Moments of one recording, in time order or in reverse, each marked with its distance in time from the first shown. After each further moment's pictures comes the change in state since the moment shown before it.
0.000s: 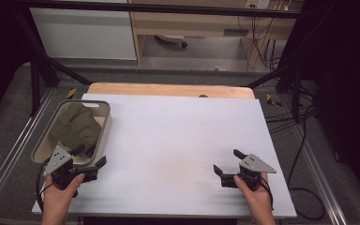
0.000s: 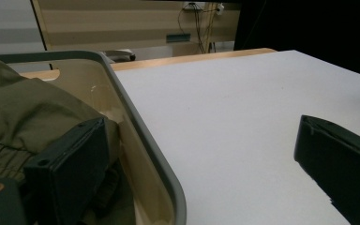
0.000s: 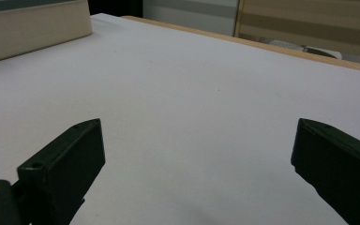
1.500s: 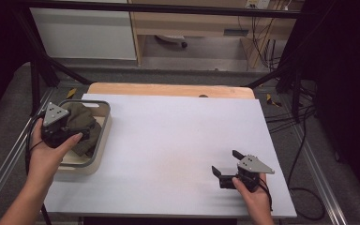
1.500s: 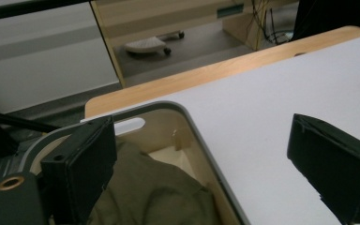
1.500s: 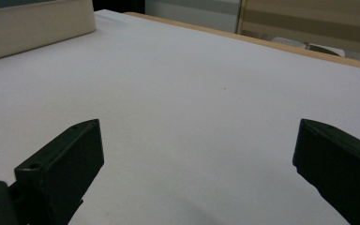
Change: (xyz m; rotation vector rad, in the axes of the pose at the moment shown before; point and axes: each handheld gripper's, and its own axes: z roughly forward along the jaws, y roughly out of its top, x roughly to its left) left arm 0.040 0.105 0.032 0.171 0.207 0.114; right arm 0.007 0.003 0.000 0.015 0.004 -0.006
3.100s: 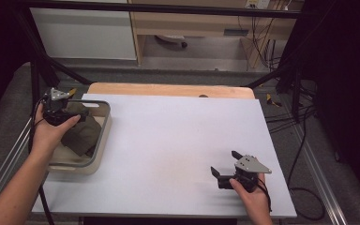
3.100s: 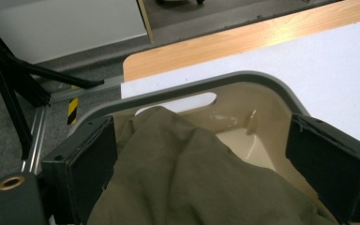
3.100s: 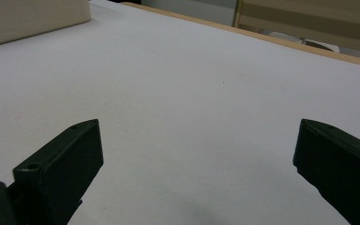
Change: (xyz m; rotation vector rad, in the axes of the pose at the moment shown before) left arm 0.061 -0.001 0.068 0.208 0.104 -0.043; right arm 0.003 0.000 0.003 0.031 -0.019 -0.023
